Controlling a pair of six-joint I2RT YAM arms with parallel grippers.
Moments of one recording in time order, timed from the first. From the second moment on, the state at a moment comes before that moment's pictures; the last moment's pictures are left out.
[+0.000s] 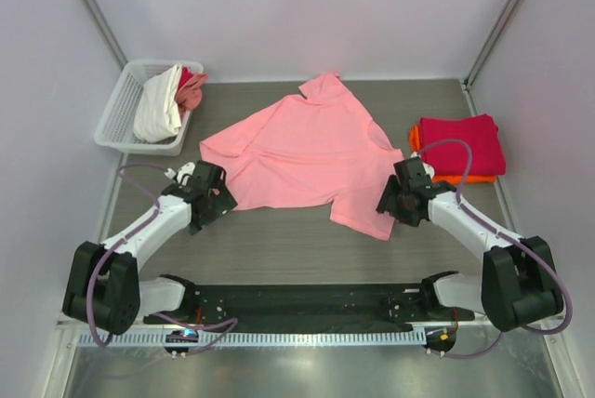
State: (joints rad) left arm -0.31 1.27 0.71 -0.60 -0.30 -0.88; right arm 0.27 1.25 0.68 -0.52 0.12 0.66
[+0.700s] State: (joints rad) left arm -0.26 1.09 0.60 -0.57 -0.33 -0.99; right arm 0.40 1.17 0.53 -0.56 0.11 0.80
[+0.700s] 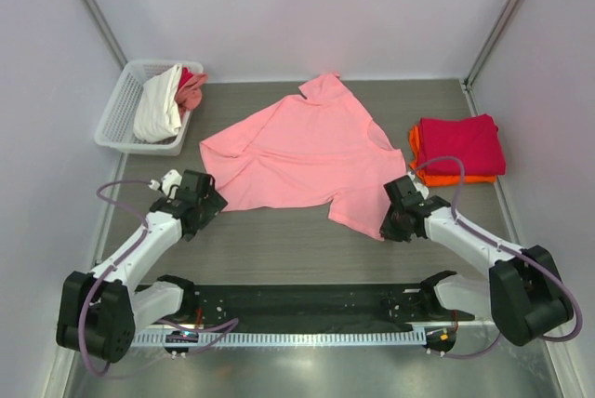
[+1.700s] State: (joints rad) left arm -0.19 1.29 0.61 -0.51 -0.39 -1.08; right arm 0.40 0.99 0.54 -0.67 0.22 0.86
